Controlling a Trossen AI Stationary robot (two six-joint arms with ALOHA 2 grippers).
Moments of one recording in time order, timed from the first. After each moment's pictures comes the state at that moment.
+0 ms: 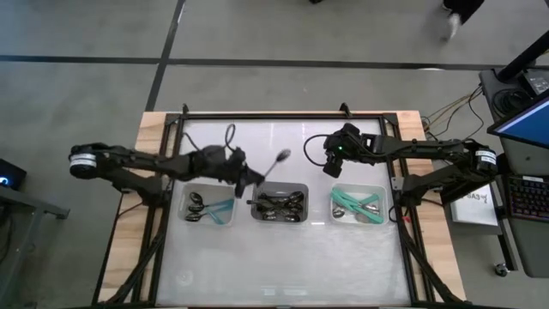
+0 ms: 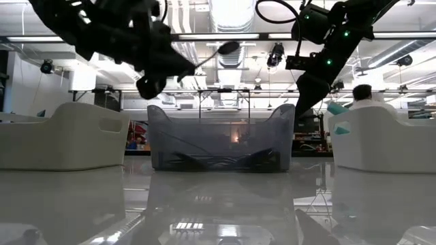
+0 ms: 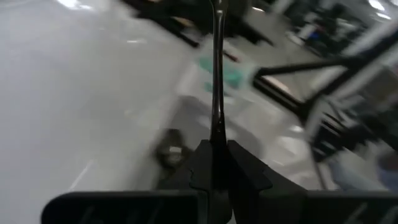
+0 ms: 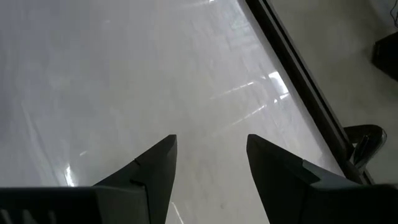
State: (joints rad) left arm 0.15 1.28 0.56 0.39 0.18 -0.51; right arm -0.33 1.27 0.79 -0.44 0.31 -0.05
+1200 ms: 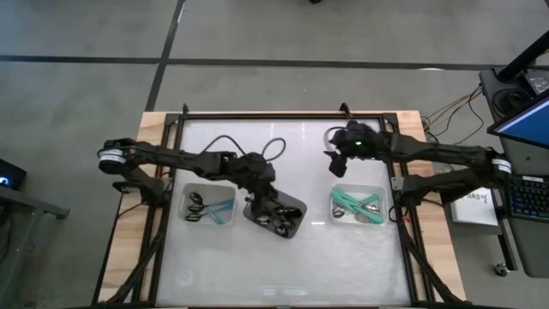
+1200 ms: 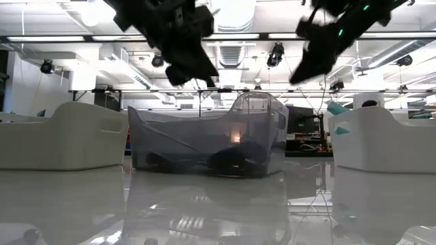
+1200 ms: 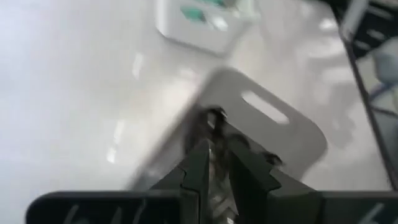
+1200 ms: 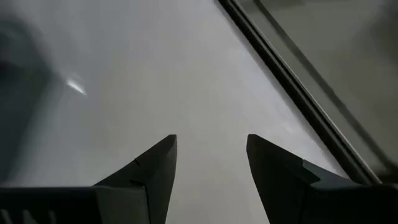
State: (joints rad) left arm 0.04 1.58 1.05 -0.20 0.20 -0.22; right arm -0.33 1.08 0.79 -0.40 0.15 -0.03
